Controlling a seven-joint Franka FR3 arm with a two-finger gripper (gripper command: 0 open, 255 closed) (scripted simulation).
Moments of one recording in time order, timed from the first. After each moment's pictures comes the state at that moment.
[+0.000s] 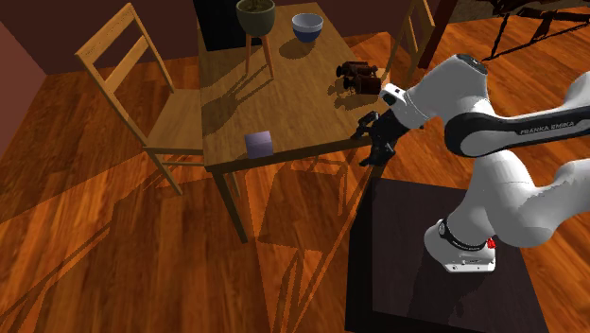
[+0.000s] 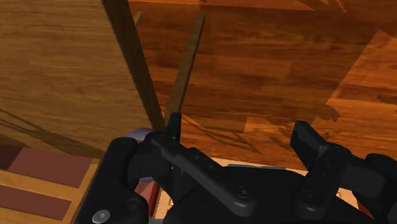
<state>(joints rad) 0.04 -1.03 -0.51 -2.97 -0.29 2.51 -0.53</state>
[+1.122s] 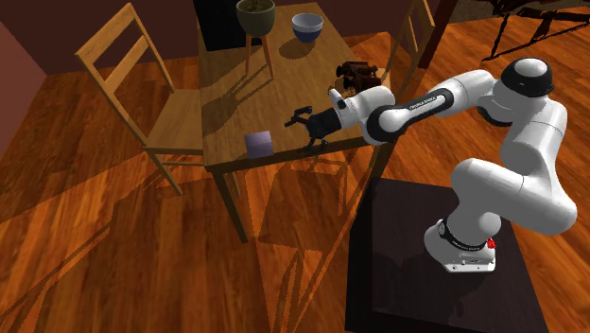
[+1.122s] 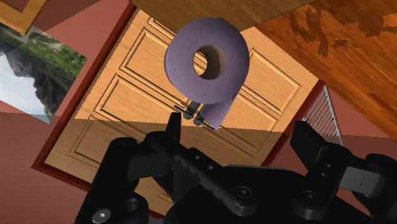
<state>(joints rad) 1.11 -1.31 -1.70 -2.54 -0.51 3.14 -1.55</state>
